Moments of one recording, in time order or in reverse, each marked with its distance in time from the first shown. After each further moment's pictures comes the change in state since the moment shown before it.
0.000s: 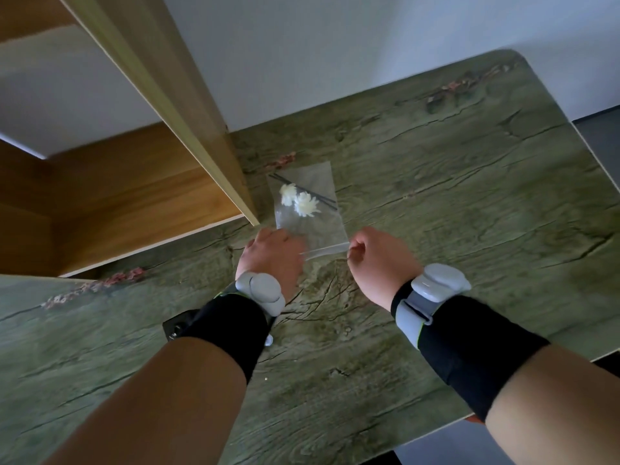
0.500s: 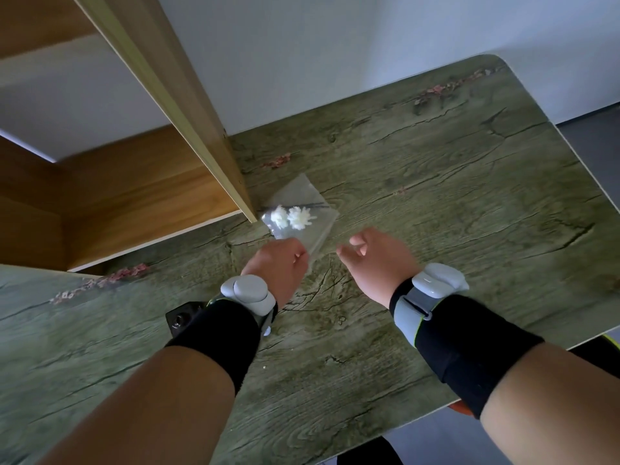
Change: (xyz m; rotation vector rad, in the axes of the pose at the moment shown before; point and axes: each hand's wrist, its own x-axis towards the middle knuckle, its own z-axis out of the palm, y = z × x) left_hand -0.029 0.014 -0.005 -0.354 0.032 -0.067; right_hand -0.029 0.000 -0.009 0.166 -0.020 0.070
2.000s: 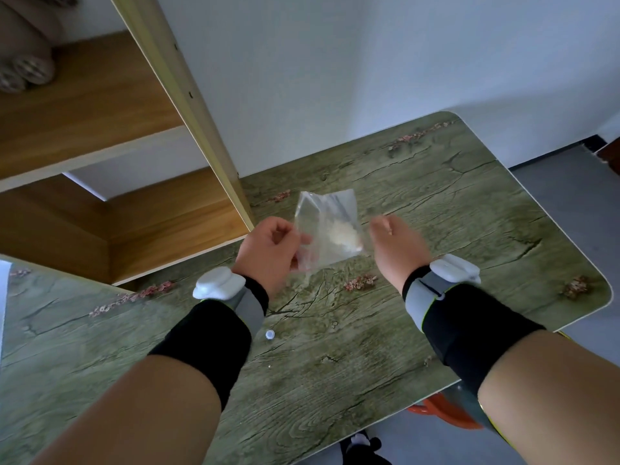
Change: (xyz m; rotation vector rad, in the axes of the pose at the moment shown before) left_hand -0.055 0.074 -0.079 -0.843 0.241 -0.136; right_hand -0.047 -0.017 -0.069 0.311 0.235 0.081
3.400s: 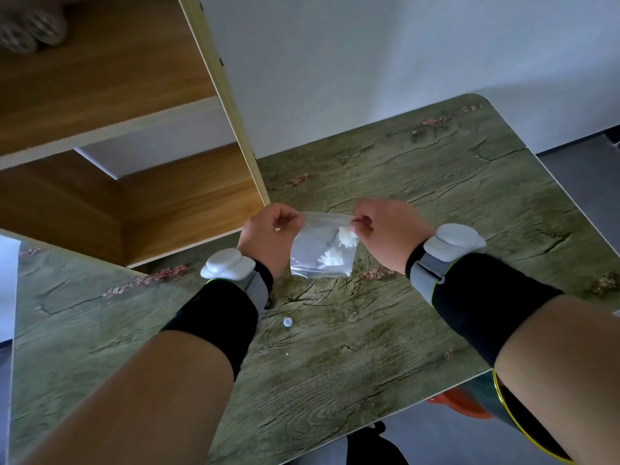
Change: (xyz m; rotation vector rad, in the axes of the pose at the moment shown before) left_hand 0.034 -0.033 -0.035 0.313 0.093 0.142; right_hand 0.015 -0.031 0.029 -0.561 -0.135 -0.500
